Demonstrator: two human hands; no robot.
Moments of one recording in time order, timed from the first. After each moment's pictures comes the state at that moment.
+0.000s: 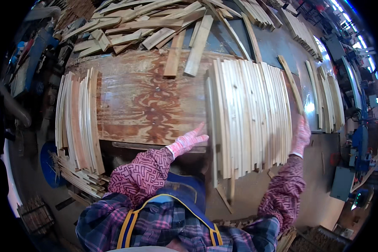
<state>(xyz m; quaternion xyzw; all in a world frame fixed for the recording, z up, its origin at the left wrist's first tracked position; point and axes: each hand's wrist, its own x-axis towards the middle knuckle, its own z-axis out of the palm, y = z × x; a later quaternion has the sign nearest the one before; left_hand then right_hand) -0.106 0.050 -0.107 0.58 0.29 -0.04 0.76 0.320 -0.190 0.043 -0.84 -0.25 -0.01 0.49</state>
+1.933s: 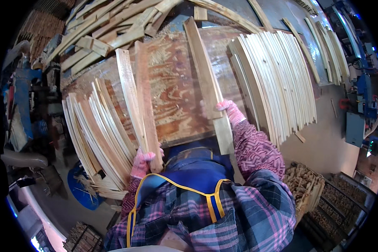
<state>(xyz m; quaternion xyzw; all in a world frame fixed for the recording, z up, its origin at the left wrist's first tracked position) -0.467 0.199 -0.095 0.22 0.37 0.11 0.90 -0.049 0.074 -0.079 -0.30 0.02 0.75 0.59</state>
